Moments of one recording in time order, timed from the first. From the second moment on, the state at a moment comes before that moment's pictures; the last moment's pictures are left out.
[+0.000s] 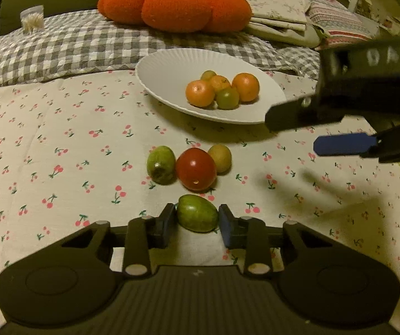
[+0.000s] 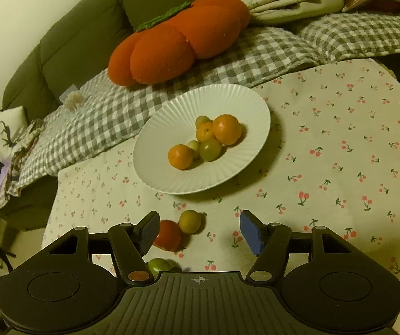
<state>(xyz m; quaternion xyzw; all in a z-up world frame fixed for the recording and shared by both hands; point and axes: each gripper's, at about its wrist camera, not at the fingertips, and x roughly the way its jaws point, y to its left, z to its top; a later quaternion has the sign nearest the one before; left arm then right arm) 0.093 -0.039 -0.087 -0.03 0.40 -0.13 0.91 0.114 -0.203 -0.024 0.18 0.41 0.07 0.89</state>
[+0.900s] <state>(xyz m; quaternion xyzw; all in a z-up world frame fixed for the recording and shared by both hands) 0.102 0.045 -0.062 -0.14 0.43 -0.03 0.89 0.112 -0.113 -0.064 -0.20 0.34 0.24 0.89</state>
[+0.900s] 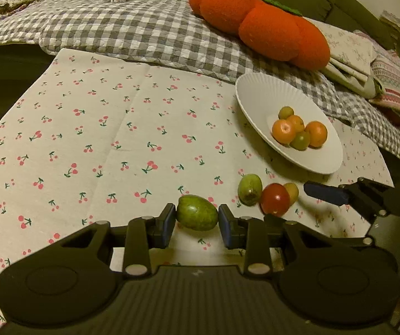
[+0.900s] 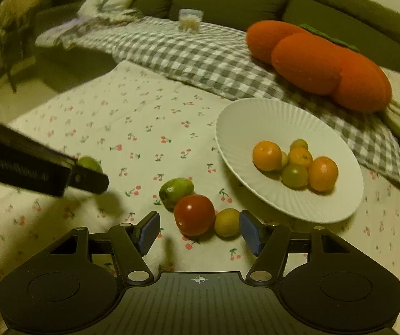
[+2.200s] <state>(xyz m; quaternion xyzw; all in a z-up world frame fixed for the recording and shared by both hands) 0.102 0.034 -0.044 -0.15 0.39 -0.06 0.91 0.090 -0.133 -0.010 -0.08 0.32 0.24 0.91</state>
